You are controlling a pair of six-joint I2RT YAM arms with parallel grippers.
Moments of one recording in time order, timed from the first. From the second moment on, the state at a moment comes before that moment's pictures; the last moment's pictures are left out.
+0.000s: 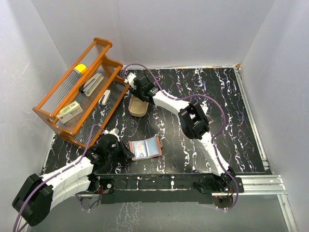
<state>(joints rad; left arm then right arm) -0.64 0.87 0.19 -0.13 0.15 -0.99 0.69 2.46 2.12 -0.31 0.30 -0.45</state>
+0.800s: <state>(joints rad) -0.64 0.87 0.19 -0.13 0.15 -0.99 0.69 2.44 2.10 -0.29 0.32 -0.49</state>
